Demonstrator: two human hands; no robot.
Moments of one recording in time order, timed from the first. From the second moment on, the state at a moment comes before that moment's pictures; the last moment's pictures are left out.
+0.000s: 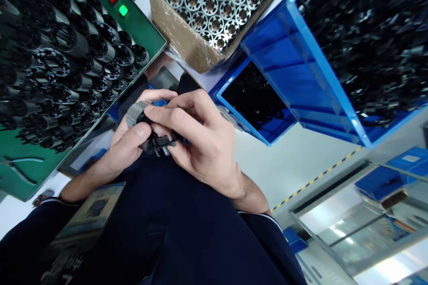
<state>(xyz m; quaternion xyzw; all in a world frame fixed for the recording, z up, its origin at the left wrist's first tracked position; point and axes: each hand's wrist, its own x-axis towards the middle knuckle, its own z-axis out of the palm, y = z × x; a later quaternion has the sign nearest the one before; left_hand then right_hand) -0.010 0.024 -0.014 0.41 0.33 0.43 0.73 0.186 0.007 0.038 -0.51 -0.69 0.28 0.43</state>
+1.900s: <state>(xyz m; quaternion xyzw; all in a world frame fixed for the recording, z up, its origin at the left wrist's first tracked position) 0.027 0.036 -0.002 0.23 0.49 0.52 0.66 0.194 -0.009 0.012 -0.49 -0.63 0.40 0.45</state>
